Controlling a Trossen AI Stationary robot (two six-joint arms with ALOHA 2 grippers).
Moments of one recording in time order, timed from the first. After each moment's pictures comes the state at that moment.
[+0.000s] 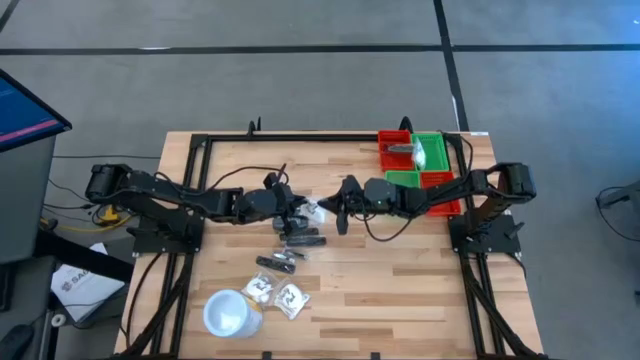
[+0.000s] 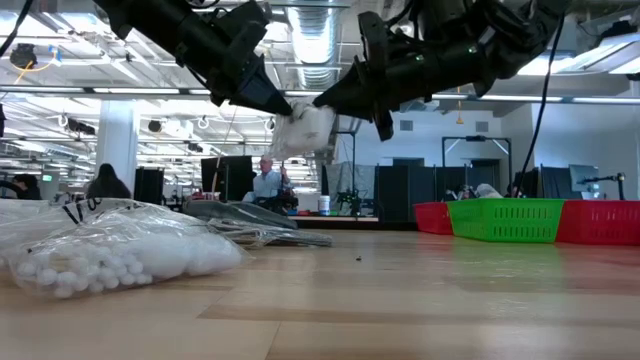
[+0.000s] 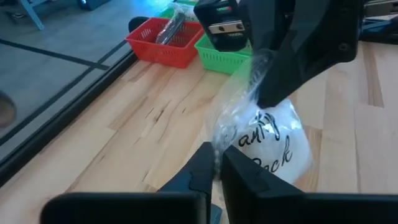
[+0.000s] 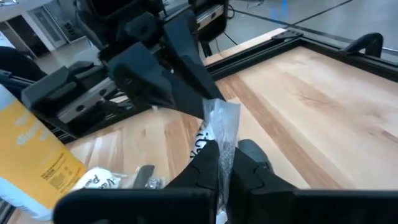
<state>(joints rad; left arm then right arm) -0.05 1.34 0.73 0.10 -0.49 -0.16 -0.05 1.64 0.77 0.63 0.08 0.37</state>
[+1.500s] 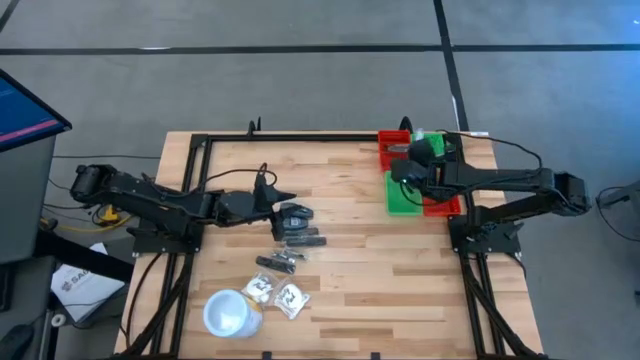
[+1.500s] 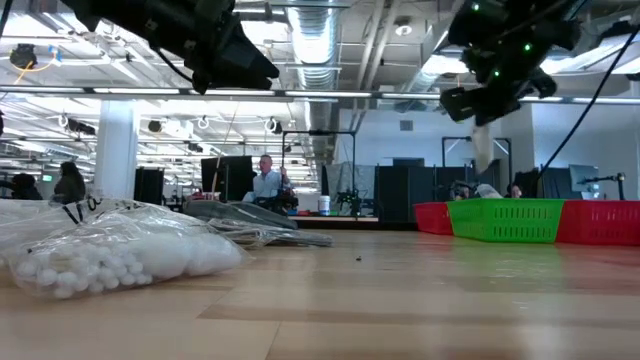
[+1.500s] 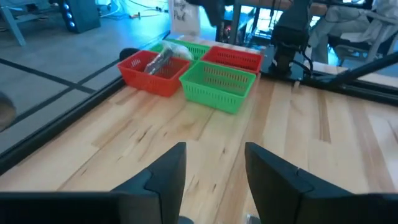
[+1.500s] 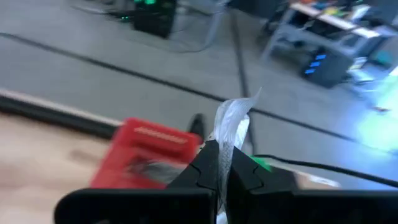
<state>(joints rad) -0.11 1.17 0.62 0.21 -0.49 -0.22 -0.24 1.16 0.76 -0.63 1.17 0.68</state>
